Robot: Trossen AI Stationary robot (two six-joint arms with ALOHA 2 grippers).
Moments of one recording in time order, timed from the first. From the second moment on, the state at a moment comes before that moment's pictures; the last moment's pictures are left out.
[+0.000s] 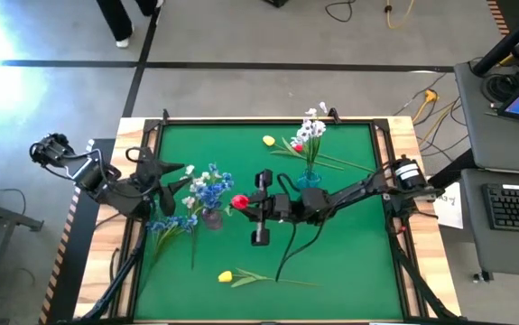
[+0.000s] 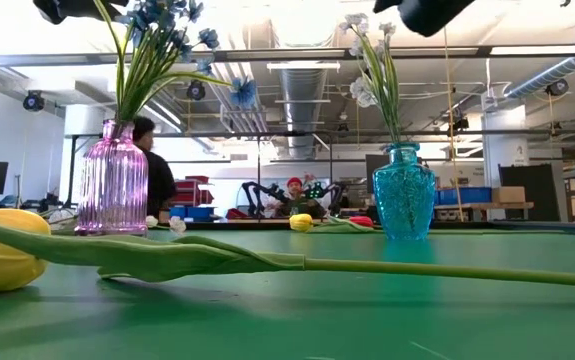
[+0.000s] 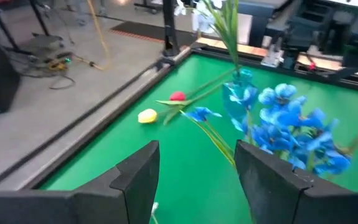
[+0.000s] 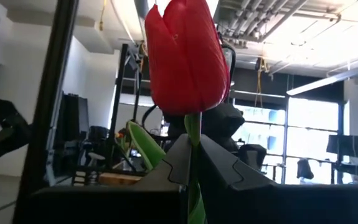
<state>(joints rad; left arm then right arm) -0.56 0.74 0.94 -0.87 -0.95 -0.59 0.21 1.93 1.21 1.26 0.16 -0.25</state>
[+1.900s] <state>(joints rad) -0.56 0.71 0.94 -0.88 -0.90 -0.59 0.16 1.90 1.40 0.95 0.16 -0.19</state>
